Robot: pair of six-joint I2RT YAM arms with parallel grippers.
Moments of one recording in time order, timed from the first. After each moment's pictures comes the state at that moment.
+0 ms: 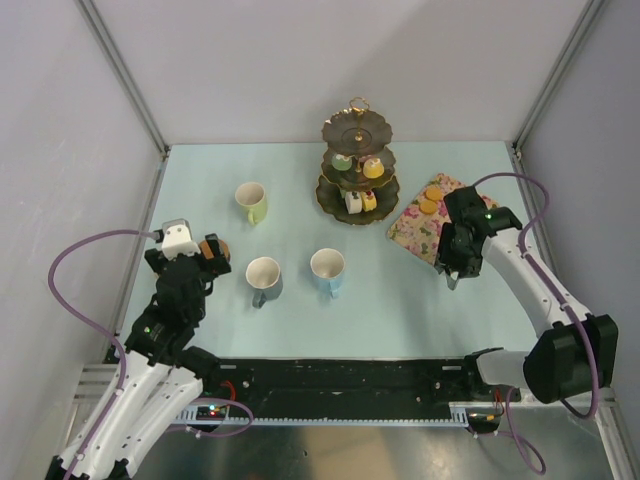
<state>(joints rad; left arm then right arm) -0.42 0.47 0.60 -0.43 -0.64 -0.23 0.26 1.28 1.11 -1.08 0.17 0.51</state>
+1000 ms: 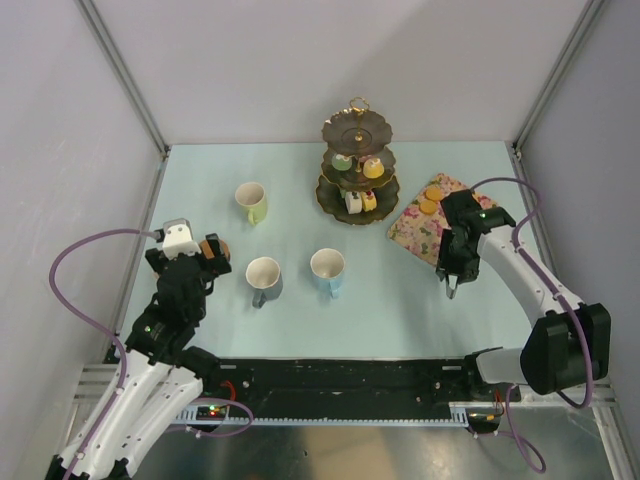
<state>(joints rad) -0.42 0.48 0.60 -0.43 -0.64 -0.23 0.25 1.33 1.08 -1.08 0.16 0.48</state>
